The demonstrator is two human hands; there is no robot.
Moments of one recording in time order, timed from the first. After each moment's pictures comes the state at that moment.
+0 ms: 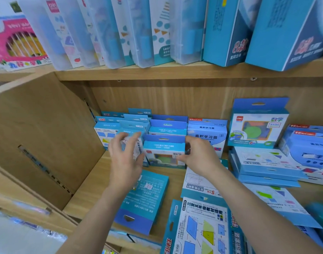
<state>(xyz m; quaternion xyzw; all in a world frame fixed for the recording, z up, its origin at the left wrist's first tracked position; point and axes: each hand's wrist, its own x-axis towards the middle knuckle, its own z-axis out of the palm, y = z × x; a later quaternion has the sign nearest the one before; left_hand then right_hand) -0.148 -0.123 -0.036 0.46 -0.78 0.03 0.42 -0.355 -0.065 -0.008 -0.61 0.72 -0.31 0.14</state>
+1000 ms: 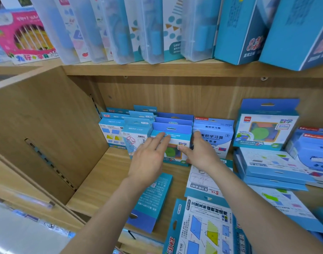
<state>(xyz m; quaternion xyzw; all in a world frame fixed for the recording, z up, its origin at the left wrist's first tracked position) -0.181 -0.120 -0.033 0.39 -0.88 0.11 0.24 -0.350 -0.085 -0.019 -0.54 0.75 -0.30 0.22</state>
